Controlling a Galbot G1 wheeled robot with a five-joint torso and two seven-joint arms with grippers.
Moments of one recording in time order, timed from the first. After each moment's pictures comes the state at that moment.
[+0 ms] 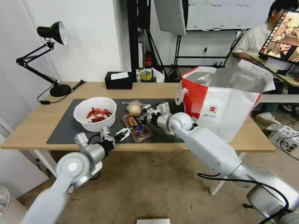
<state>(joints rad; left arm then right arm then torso) 1.10 -1.03 -0.33 -2.03 -1.60 0.47 -0.40 -0.32 1.20 -0.34 1.35 0.88 -0.53 -0.18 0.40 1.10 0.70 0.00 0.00</state>
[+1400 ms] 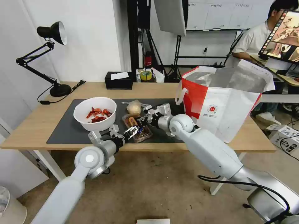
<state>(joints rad) 0.98 -1.09 -0.22 -1.92 -1.59 0.42 -0.51 -0.35 1.19 -0.32 1.37 0.88 -0.53 -0.18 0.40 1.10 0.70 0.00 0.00</state>
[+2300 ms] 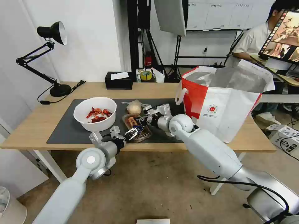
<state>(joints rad) 0.99 -1.08 -0.20 -1.93 -1.59 0.40 -0.51 -0.35 1.20 -0.32 1.36 0.88 -0.53 -0.18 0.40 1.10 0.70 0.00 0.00</state>
